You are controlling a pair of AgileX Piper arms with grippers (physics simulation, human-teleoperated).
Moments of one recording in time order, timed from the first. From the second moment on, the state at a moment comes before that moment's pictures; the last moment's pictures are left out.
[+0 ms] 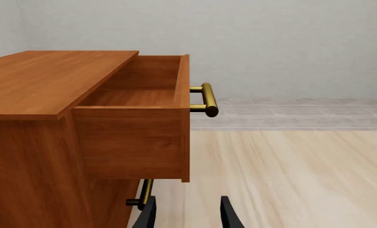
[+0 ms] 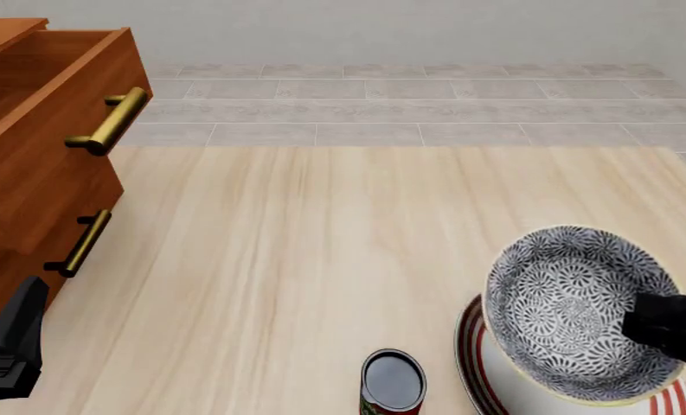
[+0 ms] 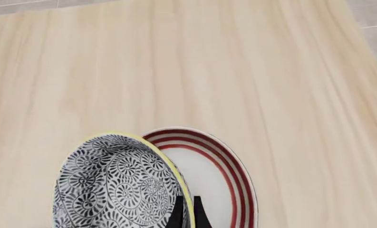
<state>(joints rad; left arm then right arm) 0.00 0.00 0.00 0.00 0.00 -0.05 0.56 -0.34 0.50 0.08</state>
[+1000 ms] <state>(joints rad) 0.00 0.00 0.00 0.00 0.00 -0.08 0.51 -0.16 0.48 0.14</state>
